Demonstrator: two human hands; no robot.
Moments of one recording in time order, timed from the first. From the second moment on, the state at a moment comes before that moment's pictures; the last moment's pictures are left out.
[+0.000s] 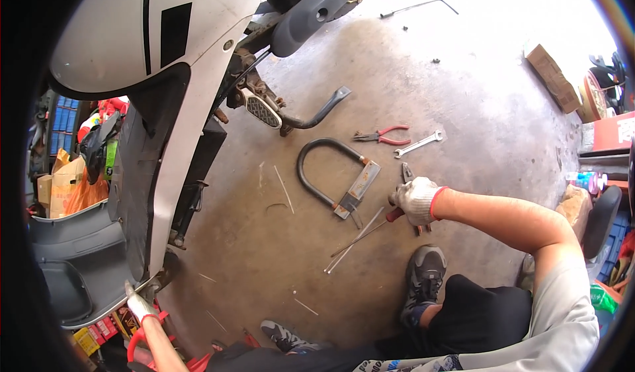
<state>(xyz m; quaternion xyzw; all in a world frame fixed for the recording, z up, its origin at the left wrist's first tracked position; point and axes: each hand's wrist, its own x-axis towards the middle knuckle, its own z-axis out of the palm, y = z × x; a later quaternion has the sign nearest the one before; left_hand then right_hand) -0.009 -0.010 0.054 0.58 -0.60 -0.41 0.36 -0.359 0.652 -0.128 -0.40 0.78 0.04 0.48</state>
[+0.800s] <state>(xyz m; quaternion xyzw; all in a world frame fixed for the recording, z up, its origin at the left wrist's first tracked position) -0.224 0.305 -0.034 0.08 -0.90 -0.18 -0.38 -0.349 0.685 -0.162 -0.47 0.71 0.05 0.52</state>
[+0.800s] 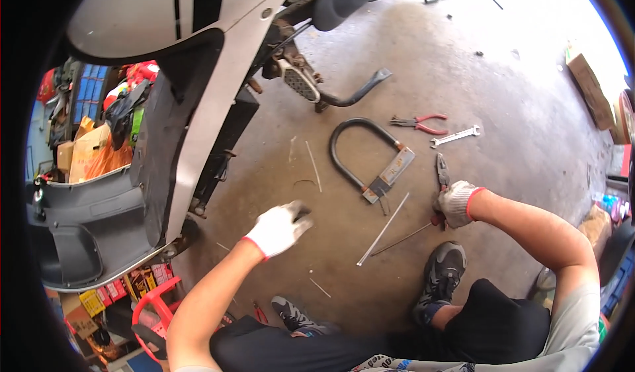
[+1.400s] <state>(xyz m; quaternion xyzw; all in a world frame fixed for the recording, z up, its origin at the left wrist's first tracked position) -0.333 0.458 -0.172 0.03 -0.95 -0.08 -0.31 -0.332 0.703 -0.177 -0.45 0.75 0.05 0.48</state>
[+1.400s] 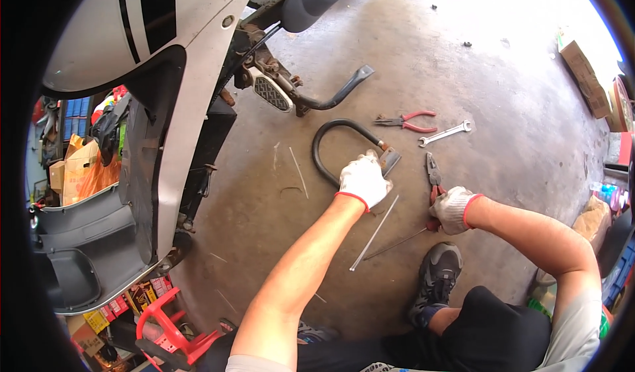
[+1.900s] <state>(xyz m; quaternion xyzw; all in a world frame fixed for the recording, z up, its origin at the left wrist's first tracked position) -0.217 0.376 0.057 -0.01 -0.92 -0.36 -0.16 -0.354 0.674 -0.155 -0.47 0.71 0.03 0.53</state>
